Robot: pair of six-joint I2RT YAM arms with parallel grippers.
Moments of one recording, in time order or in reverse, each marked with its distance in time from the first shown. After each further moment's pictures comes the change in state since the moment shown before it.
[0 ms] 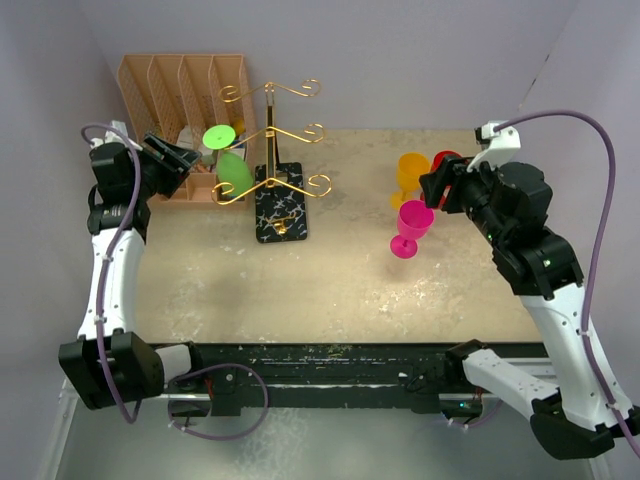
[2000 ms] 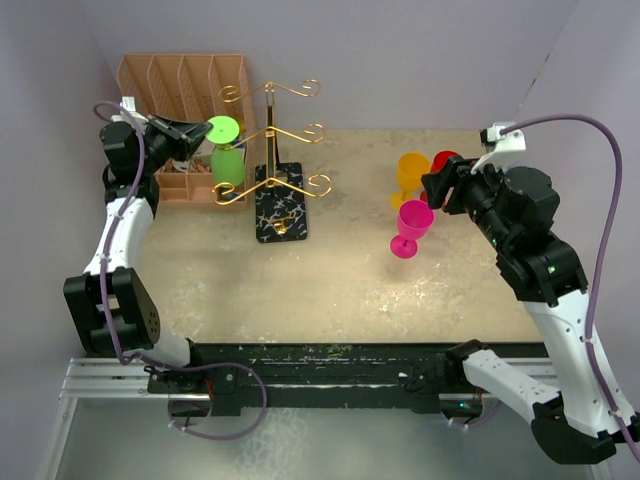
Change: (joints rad) left arm -0.016 0.300 0.078 0.495 0.251 -0.393; right arm 0.000 -0.034 -0.006 0.024 -0.019 -0.002
